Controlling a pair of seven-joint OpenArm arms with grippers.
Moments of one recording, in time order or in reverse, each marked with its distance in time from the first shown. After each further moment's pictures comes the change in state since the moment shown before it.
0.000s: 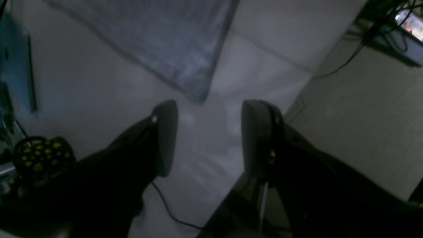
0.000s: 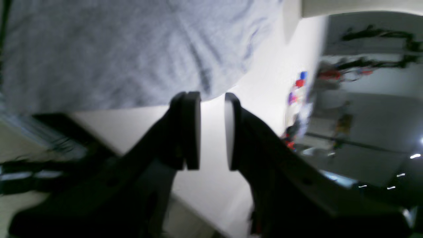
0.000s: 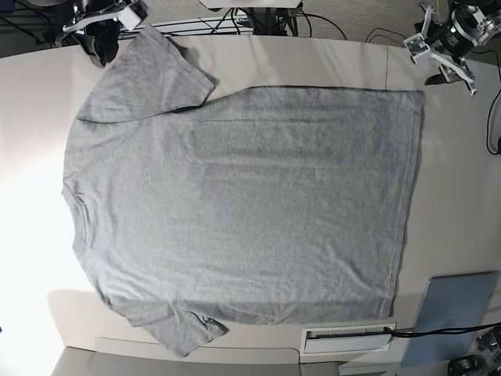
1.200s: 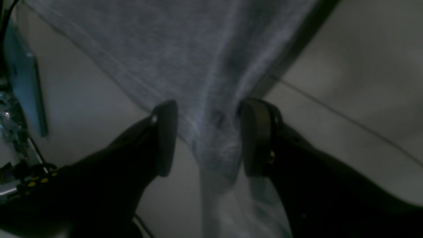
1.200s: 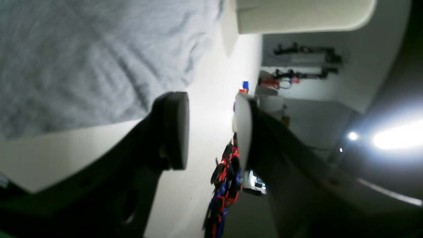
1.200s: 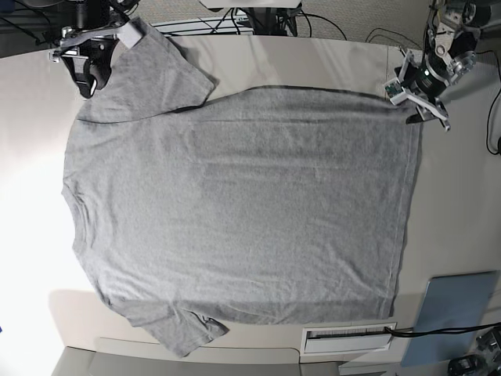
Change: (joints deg) left arm -25.0 0.0 20.9 -22.2 6.7 5.7 -0.9; right arm 5.7 -0.3 0.0 0.0 -10.9 3.1 -5.2
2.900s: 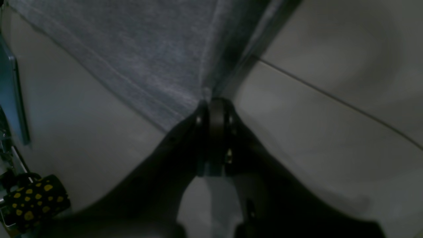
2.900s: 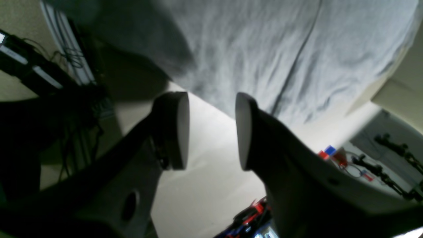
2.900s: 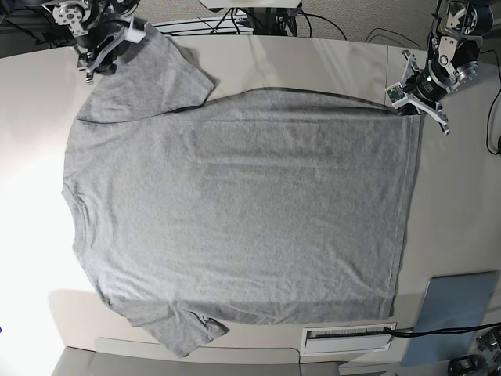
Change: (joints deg) left arm -2.5 0.2 -0.1 -3.2 0.0 -5.2 -1.7; right arm 12.7 4.6 1.7 -14.3 18.5 37.1 14.7
